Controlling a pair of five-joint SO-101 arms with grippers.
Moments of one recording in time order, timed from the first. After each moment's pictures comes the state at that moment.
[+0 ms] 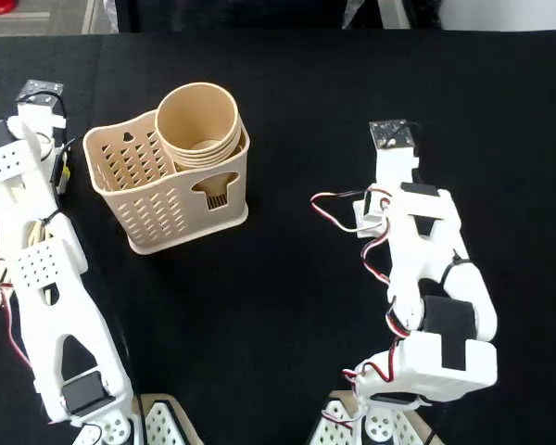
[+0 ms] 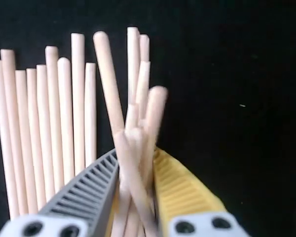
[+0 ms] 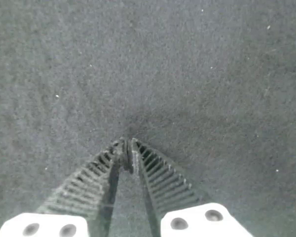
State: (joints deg) left arm -32.7 81.5 -94.9 100.2 -33.6; right arm 8.4 3.1 36.7 42.2 13.1
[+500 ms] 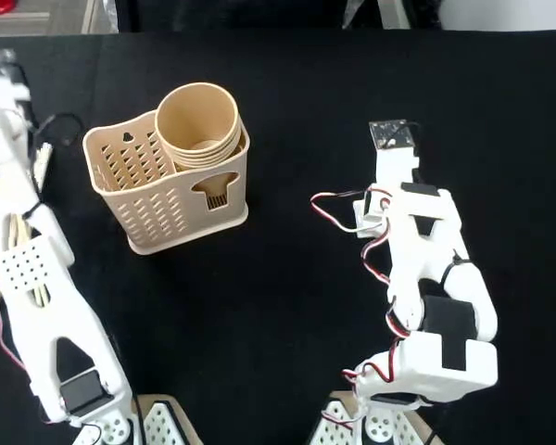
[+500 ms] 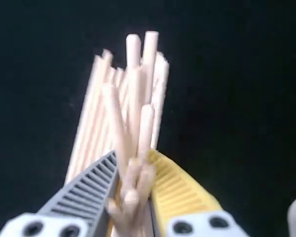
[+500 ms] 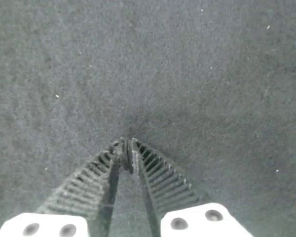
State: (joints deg) left arm -33.3 66.6 -93.6 100.5 -21.9; right arm 8.4 3.1 36.7 42.2 13.1
